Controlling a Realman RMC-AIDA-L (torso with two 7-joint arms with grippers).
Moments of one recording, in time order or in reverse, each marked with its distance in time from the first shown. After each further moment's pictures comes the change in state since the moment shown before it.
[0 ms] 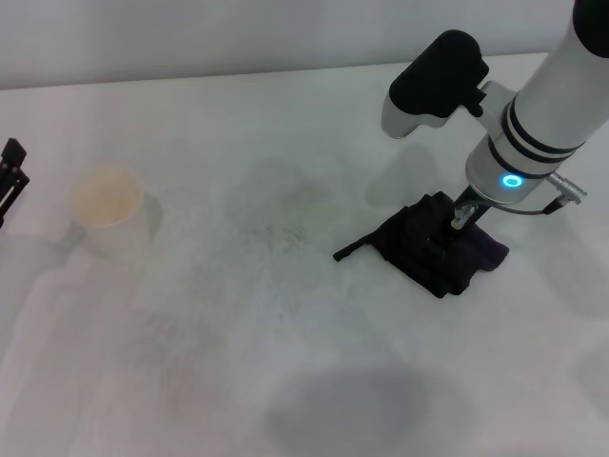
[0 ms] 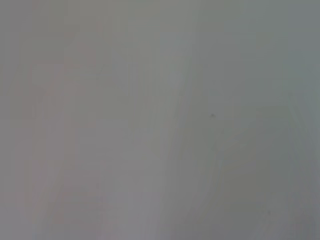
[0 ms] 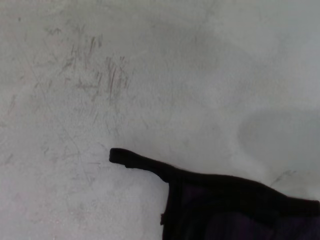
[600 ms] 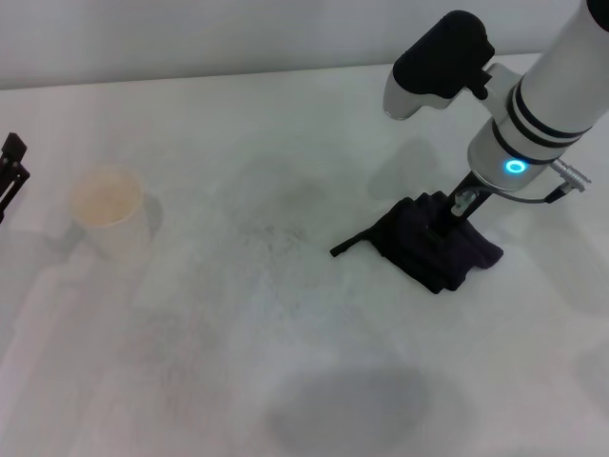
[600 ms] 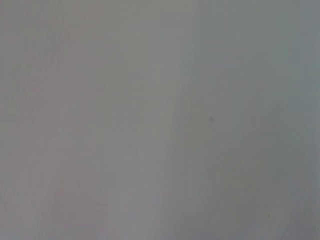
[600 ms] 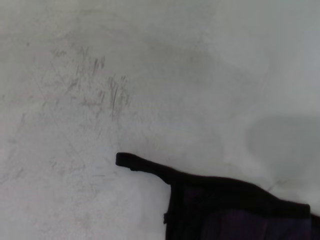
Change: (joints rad) left arm -0.003 -0.002 0.000 0.012 -0.001 0.004 0.000; right arm -0.001 -0.003 0.040 0.052 -0.001 0.047 0.005
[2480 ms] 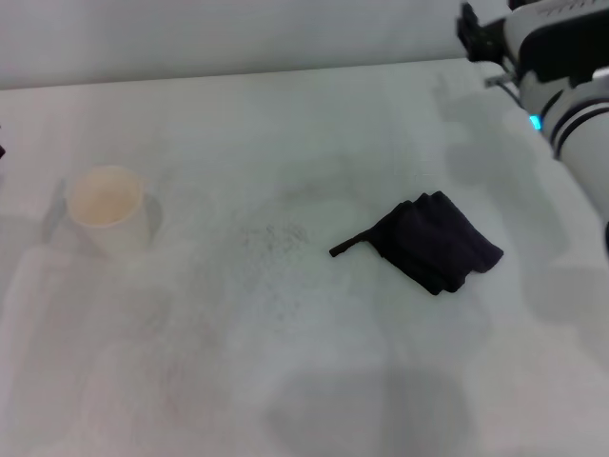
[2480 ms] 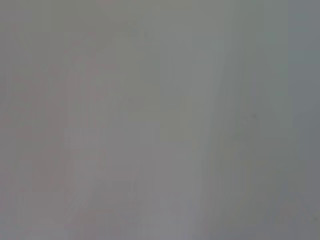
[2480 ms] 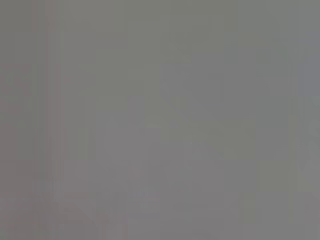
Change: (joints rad) left arm -0.035 0.003 0.000 0.013 -0.092 0.092 0.000; right arm -0.238 -0.001 -0.463 -0.336 0.611 -1.868 -0.096
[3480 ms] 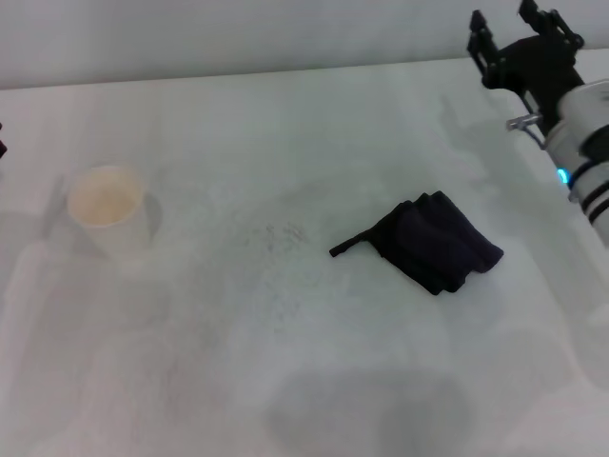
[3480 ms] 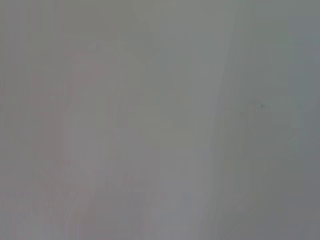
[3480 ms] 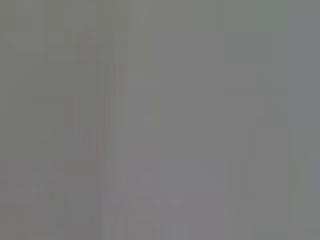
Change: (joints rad) left arm -0.007 -0.004 0.000 0.023 -0.002 0.055 -0.005; right arm -0.015 0.011 -0.325 -0.302 -0.128 -0.490 0.474
